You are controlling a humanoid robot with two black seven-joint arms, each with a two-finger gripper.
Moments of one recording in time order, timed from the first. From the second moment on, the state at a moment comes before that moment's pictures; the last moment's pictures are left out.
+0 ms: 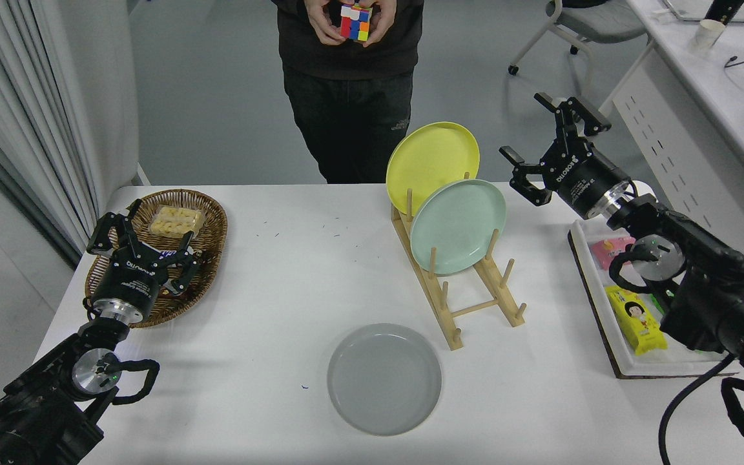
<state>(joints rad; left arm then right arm) -0.46 0.30 -1.06 -0.55 0.23 -0.56 -0.49 0.89 -0.23 0.65 0.41 -0.21 0.61 0.42</state>
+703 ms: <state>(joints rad) -0.46 0.30 -1.06 -0.55 0.23 -0.56 -0.49 0.60 -0.23 1.01 0.58 -0.36 0.61 0.41</state>
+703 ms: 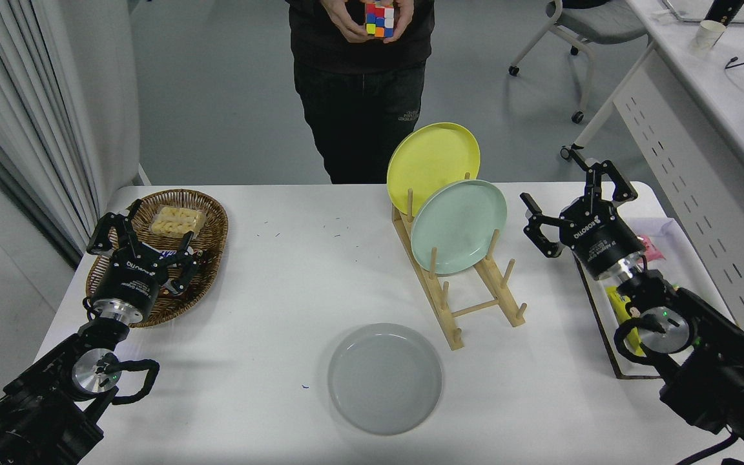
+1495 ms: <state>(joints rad) -0.46 0.30 -1.06 -0.55 0.23 -0.56 -0.49 0.57 -0.20 1.24 0.34 -0.27 0.59 0.41</state>
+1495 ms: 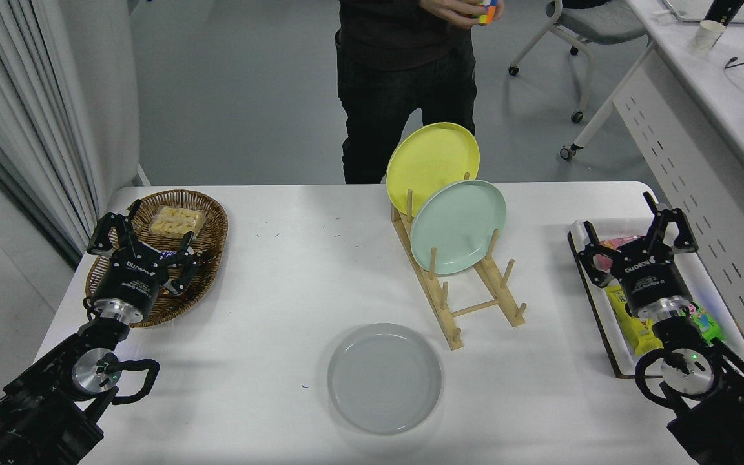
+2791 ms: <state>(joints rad) -0.46 0.30 -1.06 -0.55 0.23 -0.56 -0.49 0.65 -0.15 1.08 0.35 -0.20 0.51 0.26</state>
